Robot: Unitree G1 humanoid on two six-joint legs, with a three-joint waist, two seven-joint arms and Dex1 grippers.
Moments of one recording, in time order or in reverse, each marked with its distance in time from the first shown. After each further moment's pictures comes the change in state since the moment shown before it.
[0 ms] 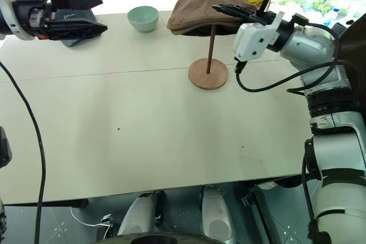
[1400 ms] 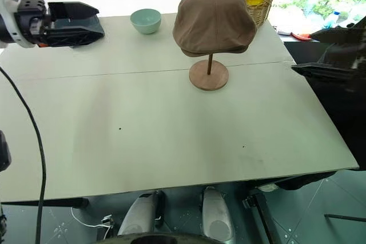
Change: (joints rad) left arm 0.071 0.049 0.024 0.080 0.020 -0.065 -0.060; right arm 0.492 -0.587 -0.547 -0.538 0.837 1.627 0.682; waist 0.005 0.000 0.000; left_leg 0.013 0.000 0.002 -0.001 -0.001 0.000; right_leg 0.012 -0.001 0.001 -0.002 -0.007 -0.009
